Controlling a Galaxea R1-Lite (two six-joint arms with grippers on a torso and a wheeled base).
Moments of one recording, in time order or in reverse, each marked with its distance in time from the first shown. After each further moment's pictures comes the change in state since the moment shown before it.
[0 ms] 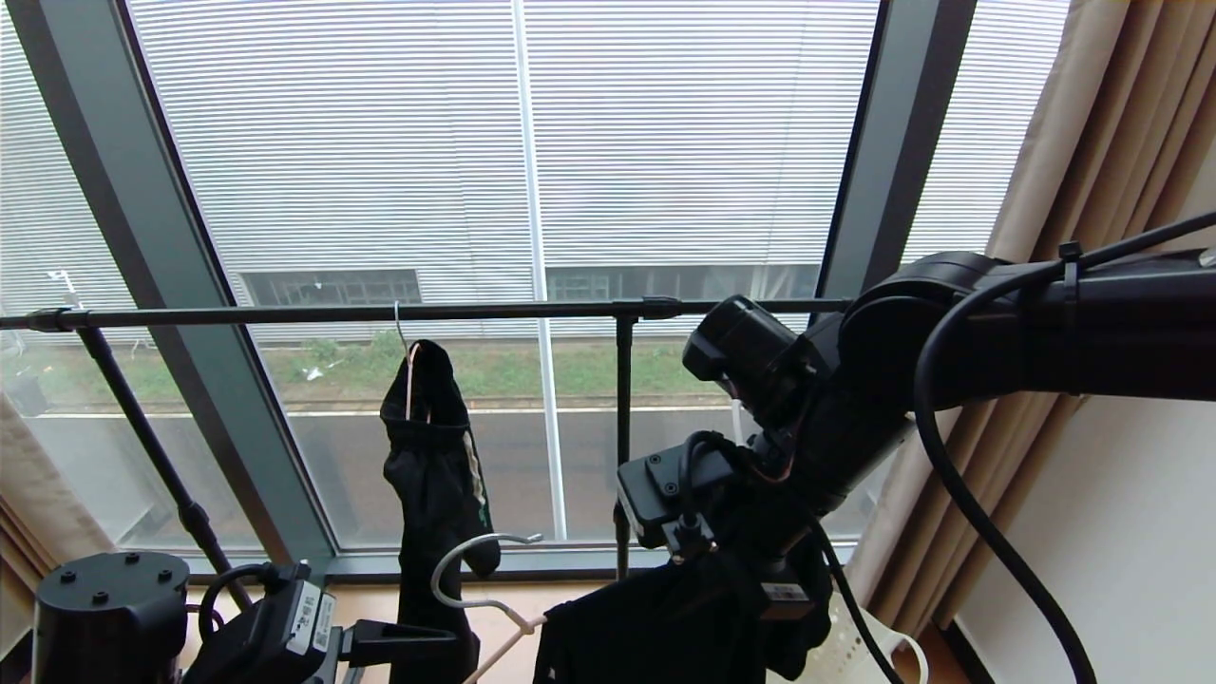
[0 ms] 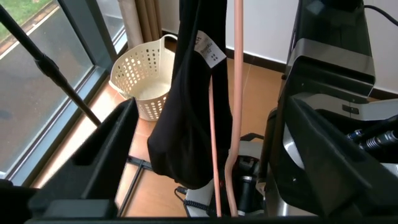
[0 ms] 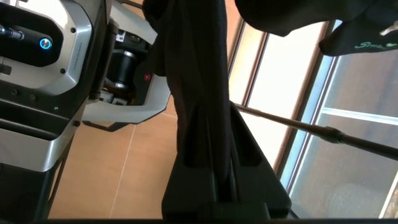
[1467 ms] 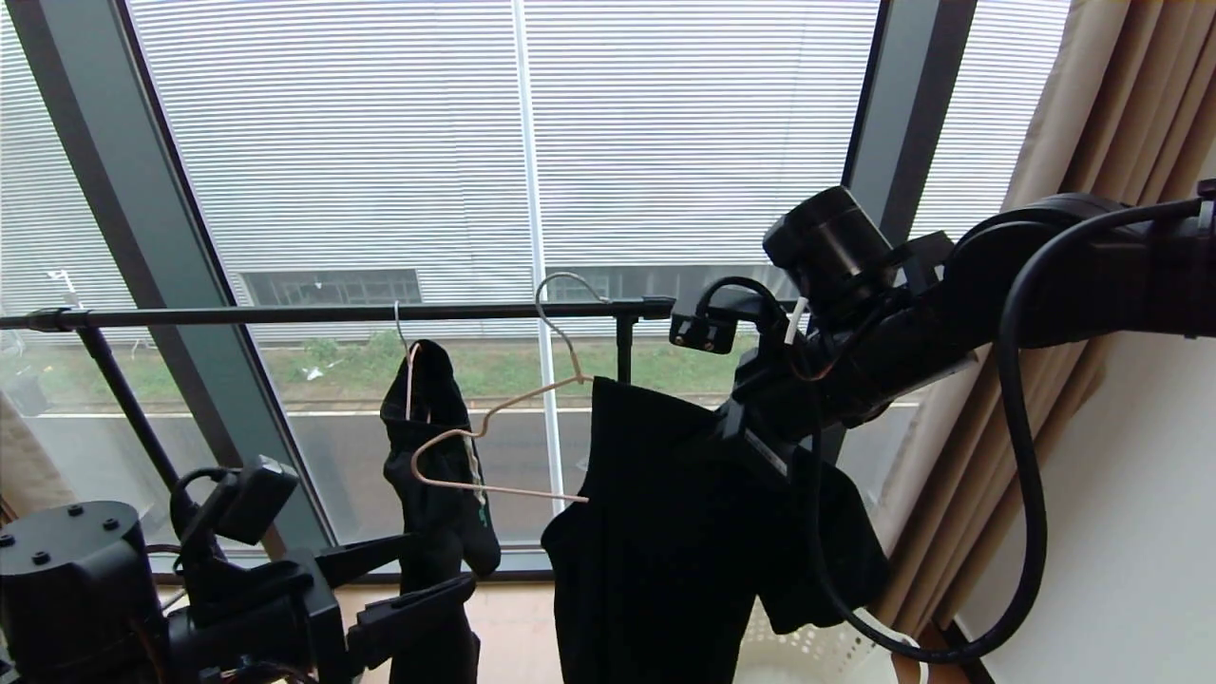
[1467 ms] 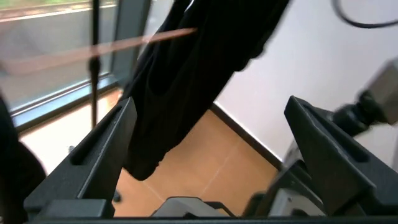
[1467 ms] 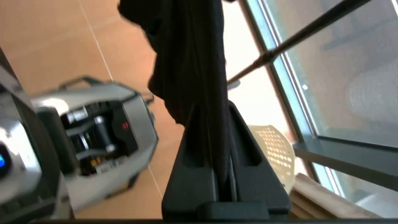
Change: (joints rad) left arm 0.046 0.045 -0.047 -0.259 0.308 -0.583; right arm -0.131 -0.085 -0.004 -0.252 -0.163 0.577
